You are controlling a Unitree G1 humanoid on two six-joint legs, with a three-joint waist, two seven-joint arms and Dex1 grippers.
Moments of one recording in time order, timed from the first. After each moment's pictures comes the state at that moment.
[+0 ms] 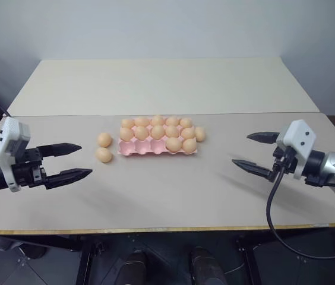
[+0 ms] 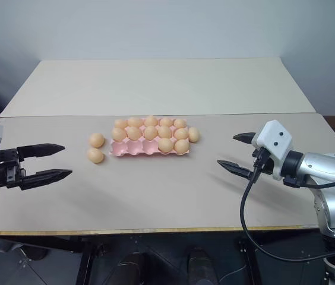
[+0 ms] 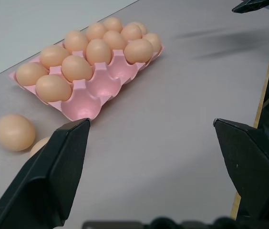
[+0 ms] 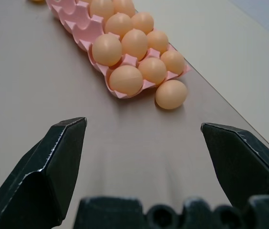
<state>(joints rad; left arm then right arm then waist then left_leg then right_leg) -0.08 1.06 0.49 -0.22 -0.77 0.68 -1.19 -0.26 -0.83 -0.25 -0.38 0.37 0.51 0.97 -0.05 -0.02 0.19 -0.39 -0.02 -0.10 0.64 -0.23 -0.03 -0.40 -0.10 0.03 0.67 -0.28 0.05</state>
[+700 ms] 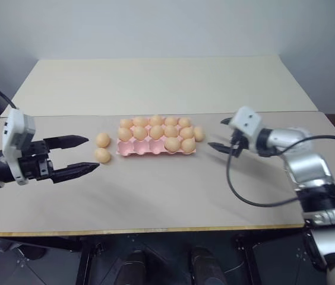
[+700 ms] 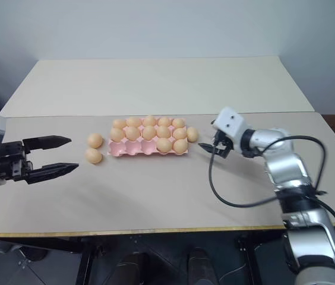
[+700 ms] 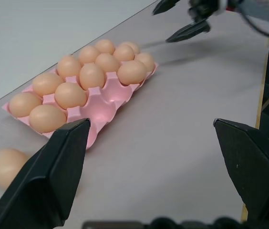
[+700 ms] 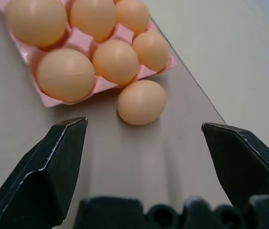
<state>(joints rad) -0.15 1.04 0.46 -0.27 -0.79 0.68 -1.15 -0.77 -0.63 0.22 0.36 -0.03 0.15 0.85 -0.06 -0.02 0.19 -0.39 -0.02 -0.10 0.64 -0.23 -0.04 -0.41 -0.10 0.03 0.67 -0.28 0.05</state>
